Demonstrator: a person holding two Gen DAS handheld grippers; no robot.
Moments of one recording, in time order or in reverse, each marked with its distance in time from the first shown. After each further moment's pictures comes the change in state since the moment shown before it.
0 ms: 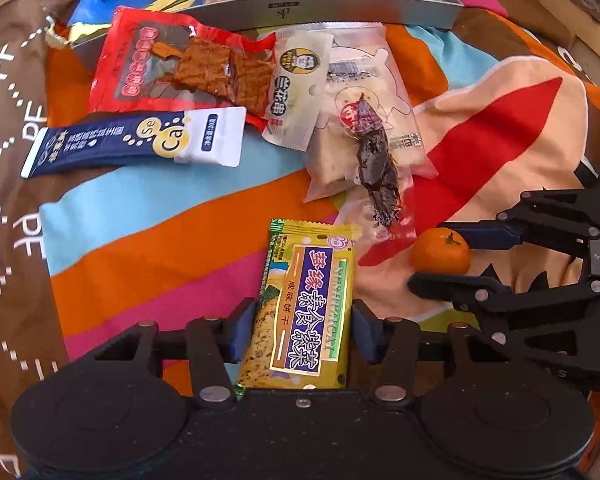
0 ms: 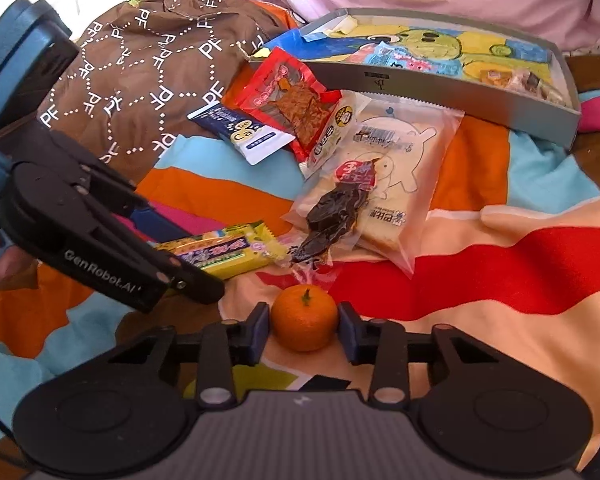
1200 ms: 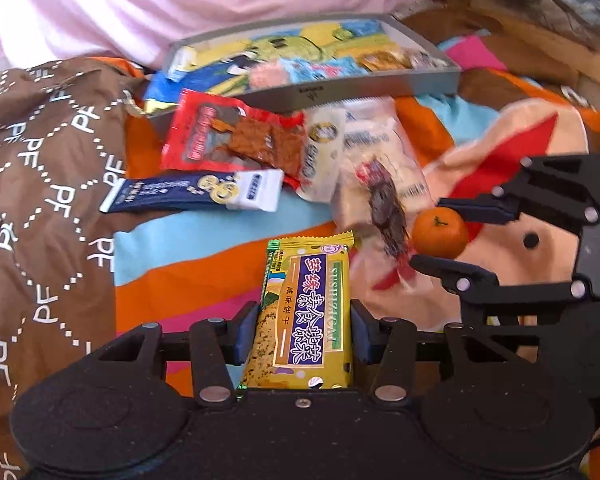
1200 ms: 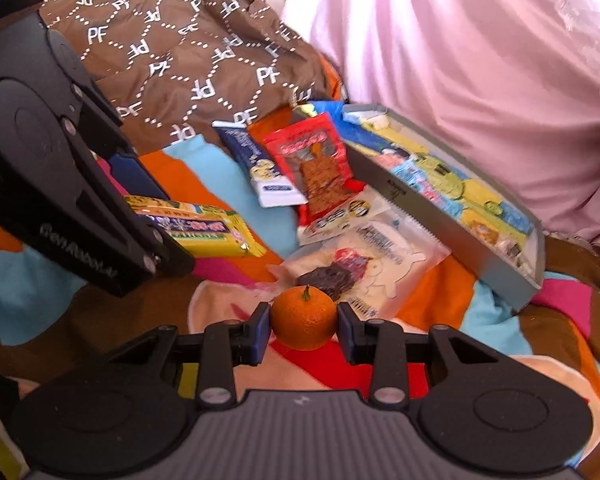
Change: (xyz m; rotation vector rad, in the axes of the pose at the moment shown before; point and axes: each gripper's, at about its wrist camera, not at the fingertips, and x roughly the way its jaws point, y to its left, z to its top) left arm -0.038 -0.025 -0.040 -0.010 -0.309 0.206; right arm -0.007 0.054 -0.013 -0.454 -0.213 -0.283
